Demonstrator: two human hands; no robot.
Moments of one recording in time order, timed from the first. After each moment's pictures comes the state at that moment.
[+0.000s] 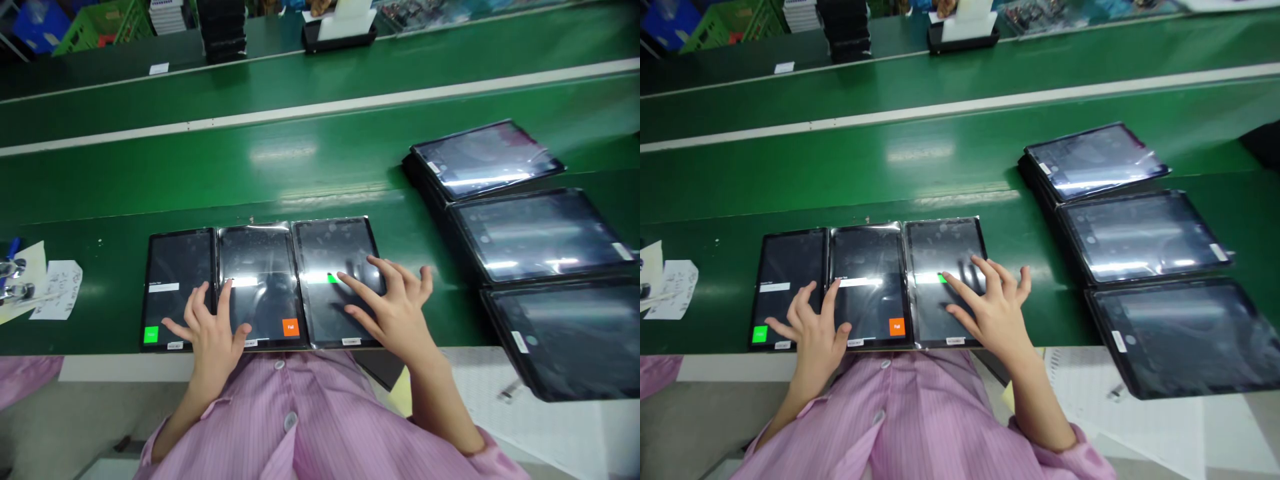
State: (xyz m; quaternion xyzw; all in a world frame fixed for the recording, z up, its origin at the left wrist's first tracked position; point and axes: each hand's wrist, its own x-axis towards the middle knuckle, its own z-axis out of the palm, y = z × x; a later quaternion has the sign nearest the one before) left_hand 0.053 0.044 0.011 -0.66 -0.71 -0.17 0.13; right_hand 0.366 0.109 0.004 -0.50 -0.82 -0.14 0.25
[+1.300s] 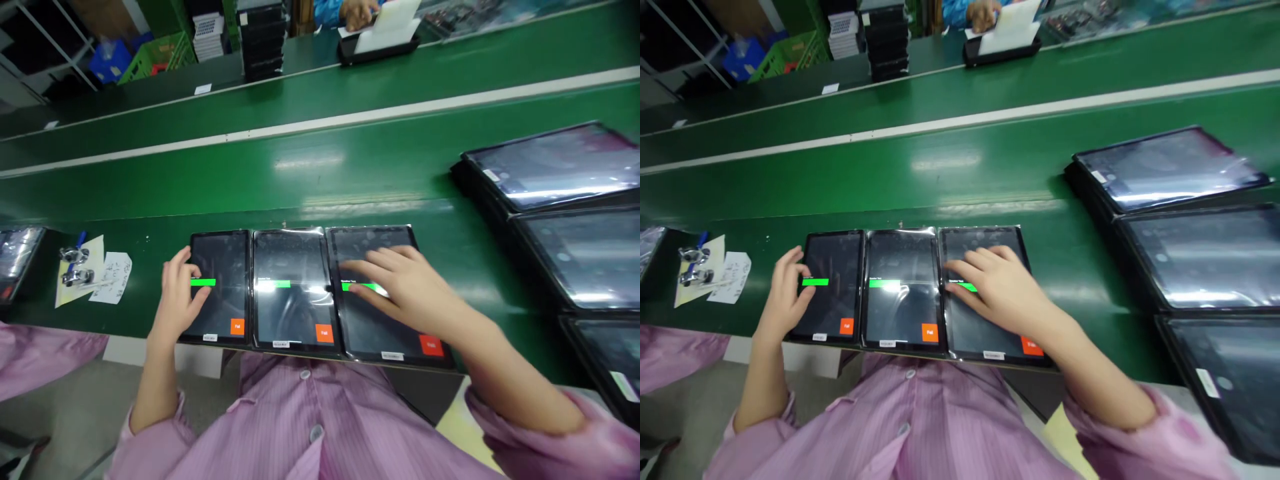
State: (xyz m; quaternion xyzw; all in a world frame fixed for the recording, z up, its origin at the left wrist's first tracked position) left_hand -0.091 0.083 0.058 -0.73 -0.64 -0.24 0.05; right_hand 0.323 0.175 0.061 -0.30 -0.93 -0.08 0.21
